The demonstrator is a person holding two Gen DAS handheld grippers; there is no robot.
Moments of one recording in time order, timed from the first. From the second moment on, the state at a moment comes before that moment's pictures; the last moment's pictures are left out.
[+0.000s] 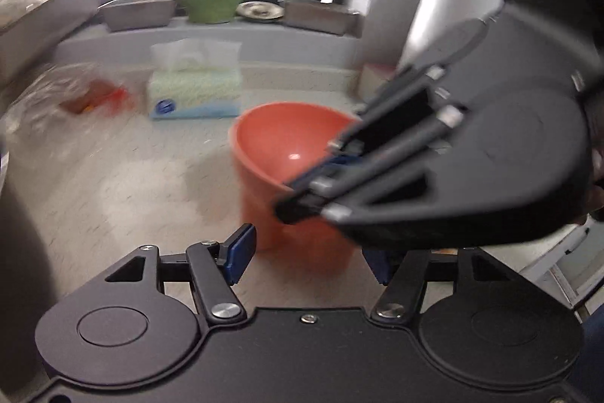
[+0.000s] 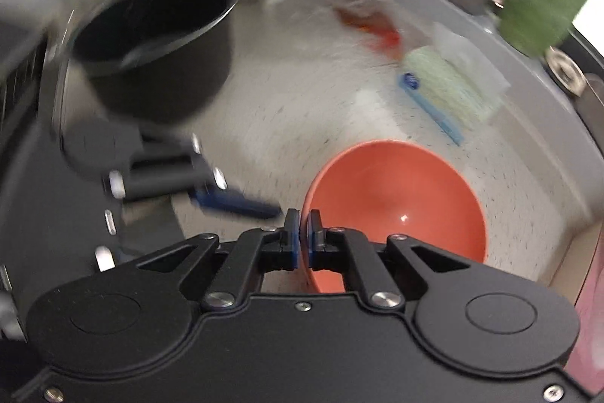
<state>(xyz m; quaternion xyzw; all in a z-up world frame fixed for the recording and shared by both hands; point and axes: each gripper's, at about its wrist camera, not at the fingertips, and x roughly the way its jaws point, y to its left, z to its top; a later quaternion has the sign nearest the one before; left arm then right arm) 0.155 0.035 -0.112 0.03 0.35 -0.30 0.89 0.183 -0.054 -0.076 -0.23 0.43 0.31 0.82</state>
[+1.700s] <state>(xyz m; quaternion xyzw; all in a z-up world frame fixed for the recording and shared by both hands) 0.245 -0.027 -0.106 0.11 0.48 -0.22 0.84 0.168 -0.218 -0.048 -0.07 0.41 0.14 0.90</state>
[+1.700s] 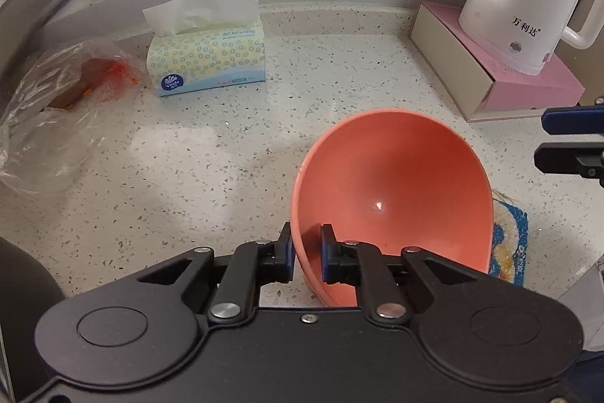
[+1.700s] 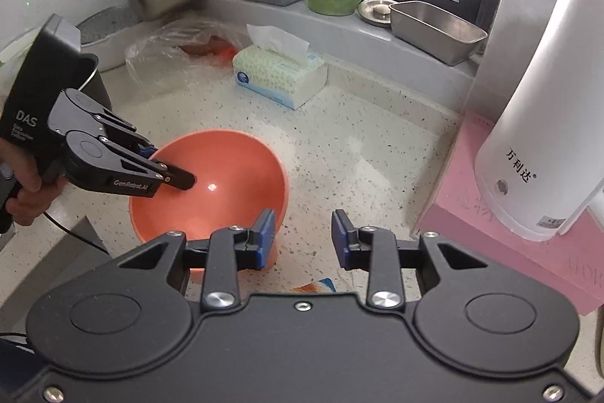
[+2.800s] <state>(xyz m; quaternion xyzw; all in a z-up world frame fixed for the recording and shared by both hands) 0.247 -0.024 -0.107 0.06 0.48 -0.17 0.86 0.335 -0.165 -0.044 -0.18 0.33 0.20 0.90</state>
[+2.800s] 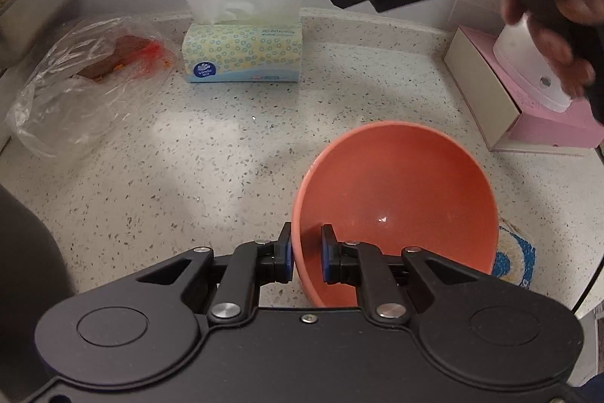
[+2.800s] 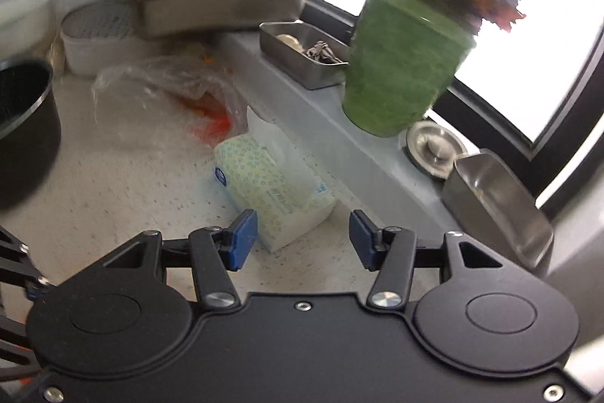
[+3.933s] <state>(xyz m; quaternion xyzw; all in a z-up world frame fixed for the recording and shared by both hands) 0.247 -0.026 -0.104 0.07 0.49 -0.16 0.86 0.437 -0.098 -0.091 -0.30 0.29 0.33 0.85</state>
